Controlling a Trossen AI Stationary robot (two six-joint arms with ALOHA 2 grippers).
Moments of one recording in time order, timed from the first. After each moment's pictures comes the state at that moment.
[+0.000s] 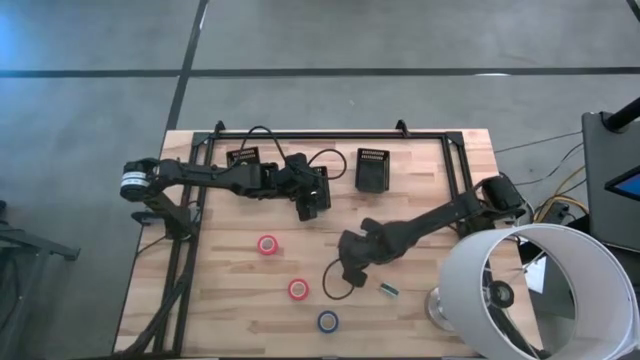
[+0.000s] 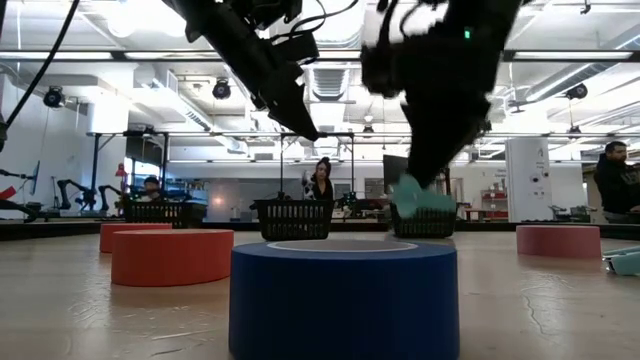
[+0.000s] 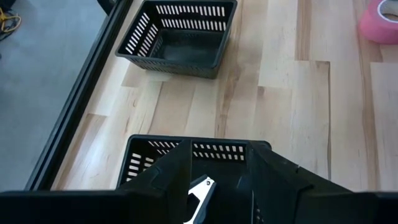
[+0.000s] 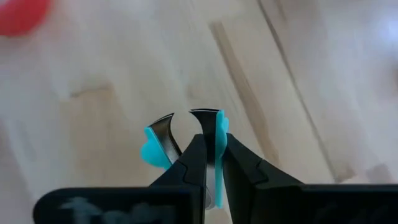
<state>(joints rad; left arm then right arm) 0.13 1.56 1.14 -0.31 -0.25 0.10 0.30 1.83 1.22 -0.64 0.23 0.69</state>
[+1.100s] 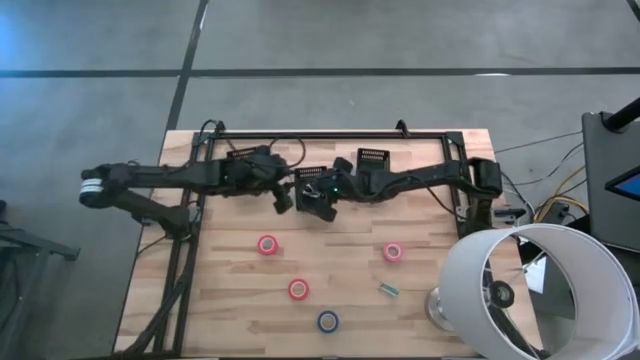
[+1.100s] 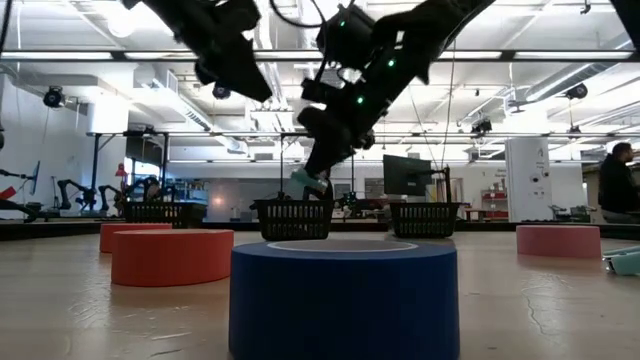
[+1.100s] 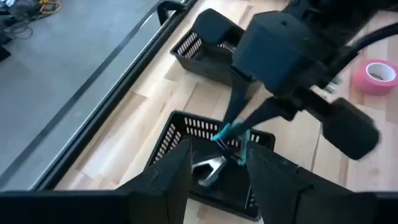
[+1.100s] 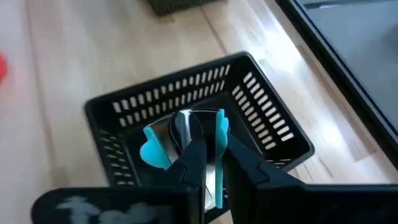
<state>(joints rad) 0.13 1.21 0.99 -0.39 -0.32 -0.10 -0.13 1.89 1.26 -0.14 0.30 0.08</state>
